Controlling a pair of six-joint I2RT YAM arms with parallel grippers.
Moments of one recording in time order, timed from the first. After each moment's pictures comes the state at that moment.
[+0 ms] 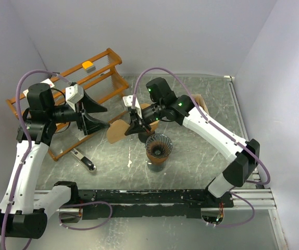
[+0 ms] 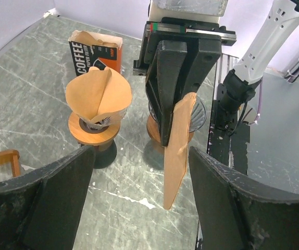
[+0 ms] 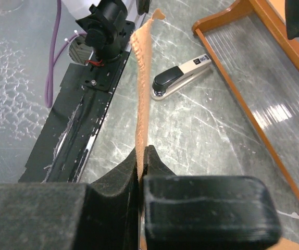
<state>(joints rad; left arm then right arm) -0.07 0.98 1.17 -0.51 1.24 0.18 0.79 1.57 1.57 -0.71 -0.97 -0.63</state>
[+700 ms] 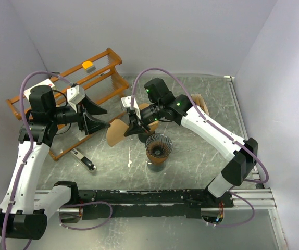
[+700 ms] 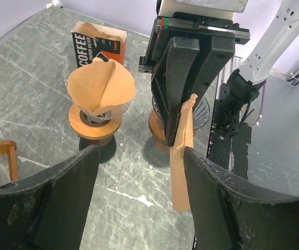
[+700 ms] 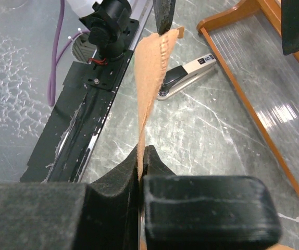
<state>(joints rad) -0.07 0.97 1.13 -0.49 1.21 0.15 0.79 1.59 1.59 -0.73 -0.98 -0.64</state>
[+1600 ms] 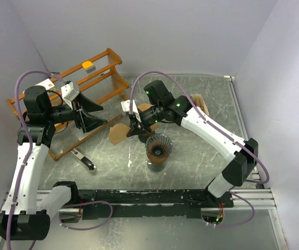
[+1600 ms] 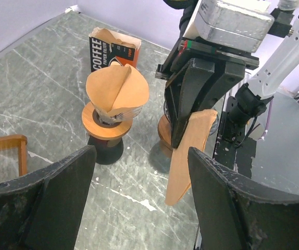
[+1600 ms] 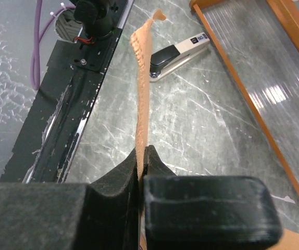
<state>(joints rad) -0.01 0.96 1.10 -0.40 1.21 0.04 0.80 1.58 1.58 -0.78 -0.89 -0.71</state>
